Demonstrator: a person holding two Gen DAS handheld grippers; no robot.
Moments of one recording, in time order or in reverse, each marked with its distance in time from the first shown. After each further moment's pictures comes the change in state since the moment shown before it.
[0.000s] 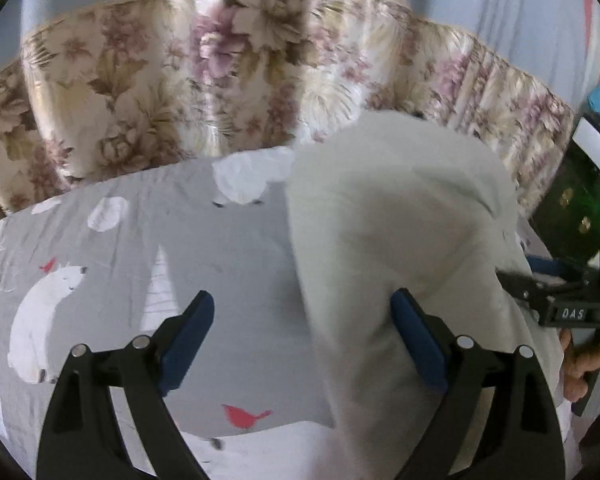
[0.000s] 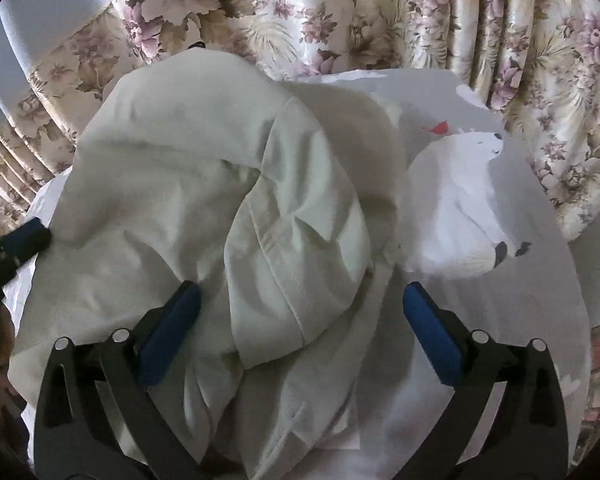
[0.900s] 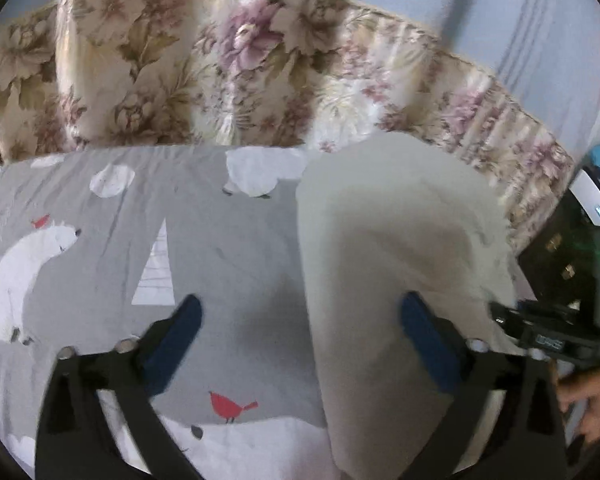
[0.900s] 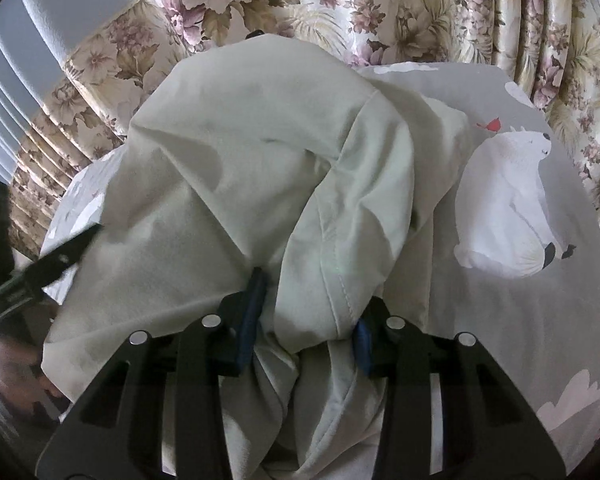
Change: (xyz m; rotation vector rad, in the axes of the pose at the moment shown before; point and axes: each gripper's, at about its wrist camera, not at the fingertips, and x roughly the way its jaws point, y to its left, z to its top) left arm 0.008 0.014 -0.012 -0.167 0.009 -0.097; right arm 0.003 0.016 0.001 -0.031 0.035 0.148
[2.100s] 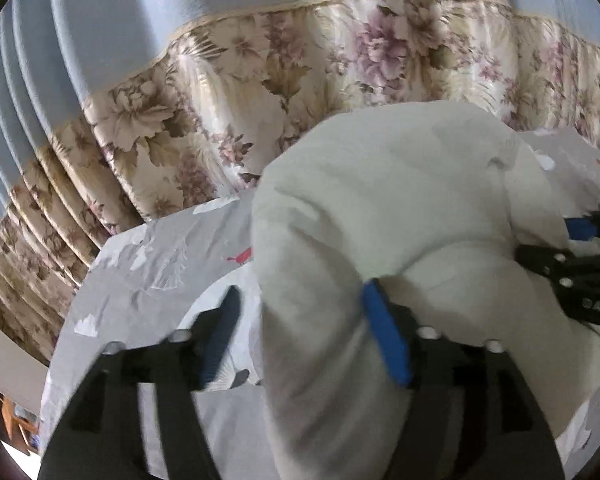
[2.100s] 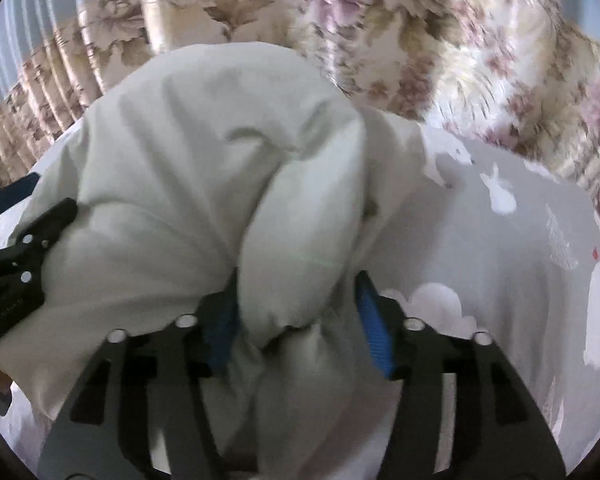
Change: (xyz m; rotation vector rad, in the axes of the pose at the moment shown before) left arm -0.041 0.101 -0.015 0.242 -0.122 0.522; right arm 0.095 0.168 0.010 -0.255 -0.069 -0.123
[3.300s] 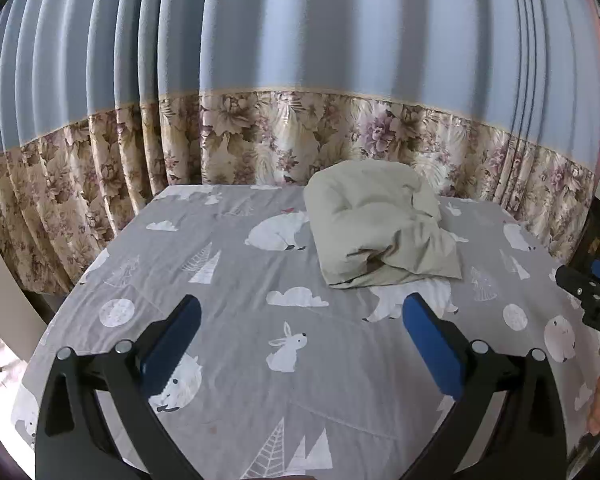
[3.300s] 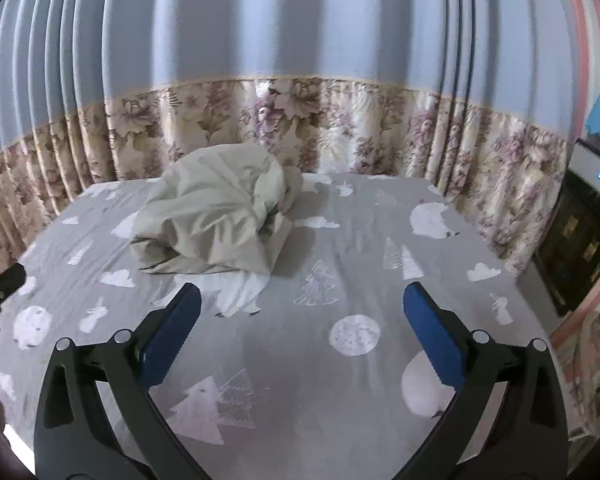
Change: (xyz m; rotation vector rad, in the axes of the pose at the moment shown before) left arm -0.269 0.077 -0.137 -0.274 -0.156 -0.139; right arm -0.273 0.070 -0.175 0.113 -0.340 -0.295
